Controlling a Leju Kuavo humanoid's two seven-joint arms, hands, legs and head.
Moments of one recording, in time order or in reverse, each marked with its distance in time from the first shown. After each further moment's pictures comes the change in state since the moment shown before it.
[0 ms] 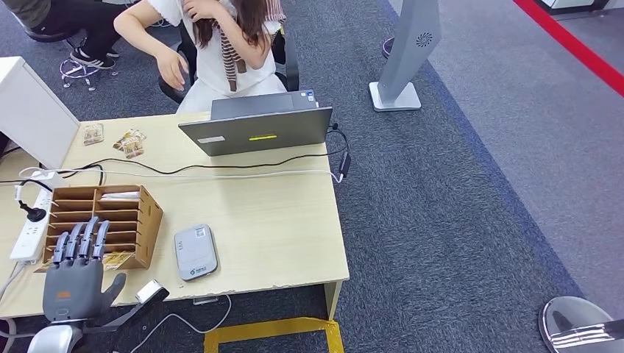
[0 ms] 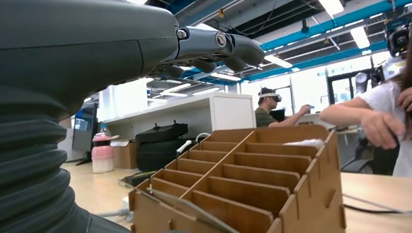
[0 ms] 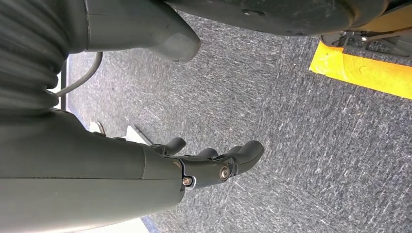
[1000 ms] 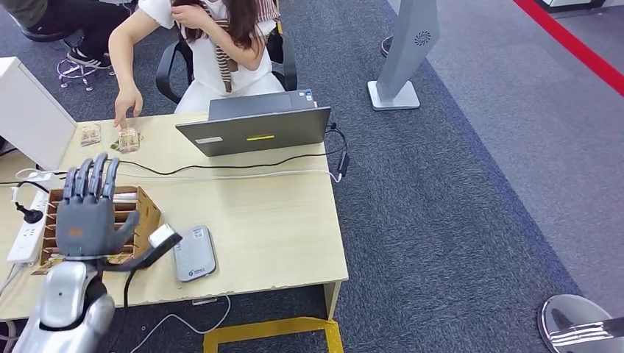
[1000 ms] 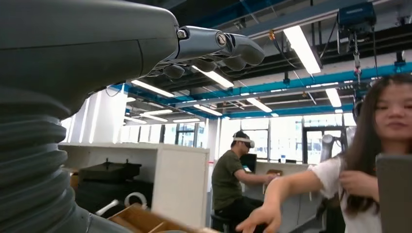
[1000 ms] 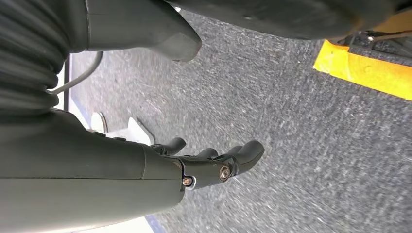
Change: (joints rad) left arm -0.254 -0.045 -0.104 0.061 0.009 0.035 -0.025; right arm -0.002 -0.004 0.041 -0.003 0.000 0.001 0.020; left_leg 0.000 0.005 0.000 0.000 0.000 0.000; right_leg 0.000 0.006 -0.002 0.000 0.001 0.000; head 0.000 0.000
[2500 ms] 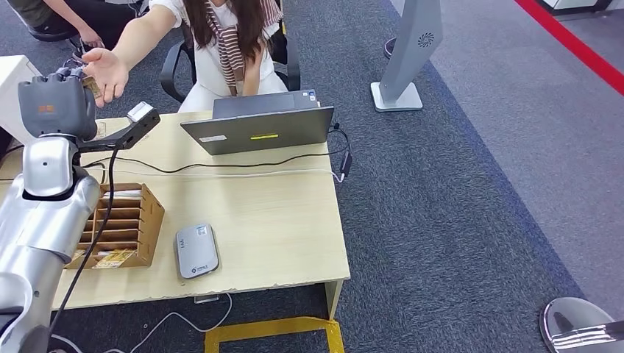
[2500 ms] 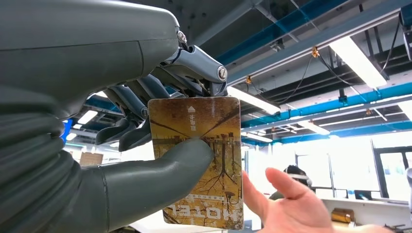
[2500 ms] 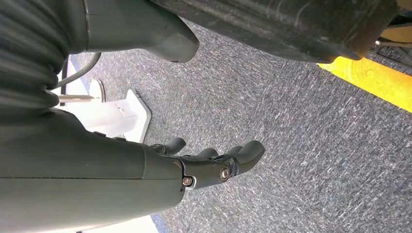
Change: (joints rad) left arm -0.717 -0.116 -0.009 0.663 -0.196 -0.039 0.160; right arm -0.025 -0.008 0.058 0.000 0.087 0.061 0.031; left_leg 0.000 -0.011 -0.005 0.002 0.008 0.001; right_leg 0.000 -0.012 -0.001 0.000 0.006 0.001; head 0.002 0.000
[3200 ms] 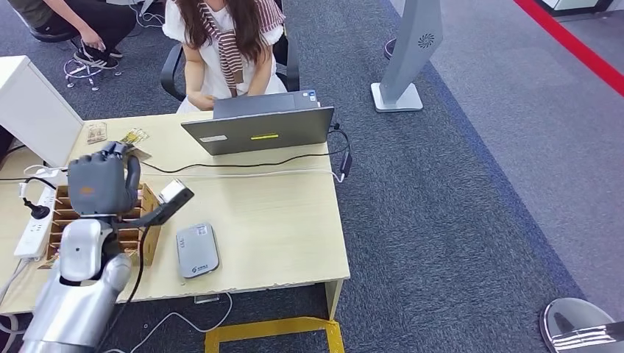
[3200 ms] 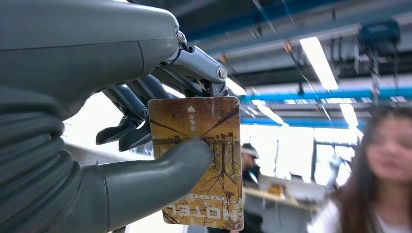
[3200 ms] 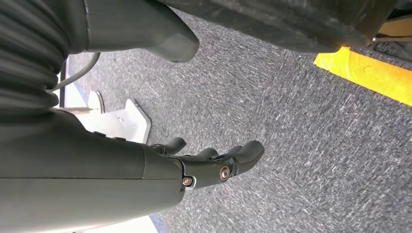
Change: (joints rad) left arm 0.440 0.026 -0.053 -0.492 0.190 0.032 -0.085; right arm 0.010 0.004 -0.014 0.000 -0.035 -0.029 -0.013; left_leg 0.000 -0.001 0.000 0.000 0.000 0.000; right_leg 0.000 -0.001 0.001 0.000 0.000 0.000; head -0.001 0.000
